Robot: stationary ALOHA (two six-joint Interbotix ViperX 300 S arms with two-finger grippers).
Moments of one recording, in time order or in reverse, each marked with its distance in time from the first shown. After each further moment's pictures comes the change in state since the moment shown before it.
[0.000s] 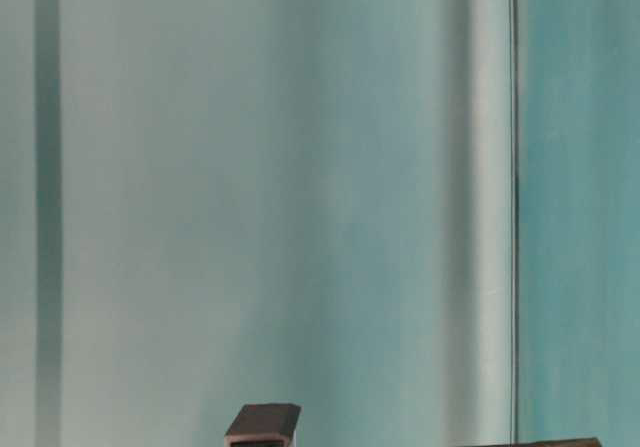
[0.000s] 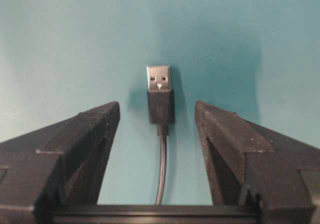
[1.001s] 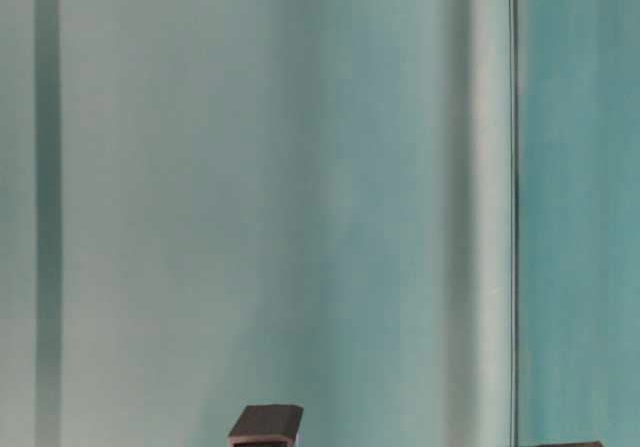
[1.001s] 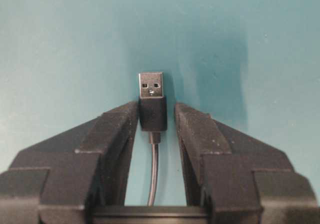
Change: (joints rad) left arm 0.000 0.000 0.003 -0.002 0.008 0.002; right arm 0.034 0.046 -0.025 -0.006 0.021 0.003
